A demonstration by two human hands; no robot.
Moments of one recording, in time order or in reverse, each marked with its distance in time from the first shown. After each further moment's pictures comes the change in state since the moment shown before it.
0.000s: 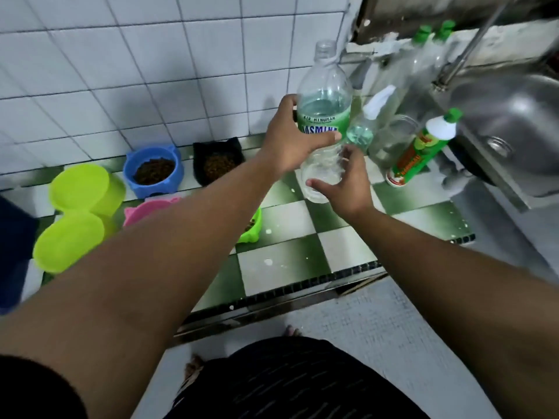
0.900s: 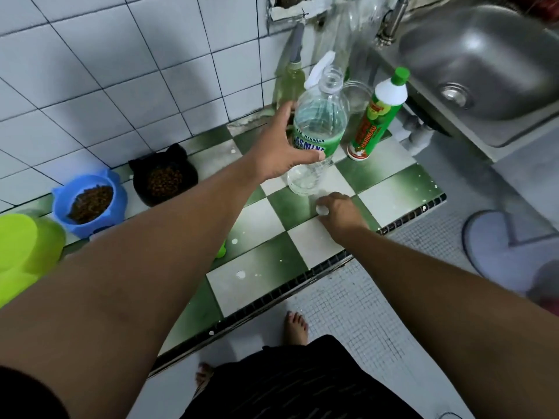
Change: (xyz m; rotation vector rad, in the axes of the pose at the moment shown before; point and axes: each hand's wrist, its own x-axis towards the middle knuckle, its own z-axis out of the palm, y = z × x) left_hand 0.044 -0.043 0.080 0.121 -0.433 0.015; right_hand -0.030 0.112 -0.029 -0.596 -0.275 0.195
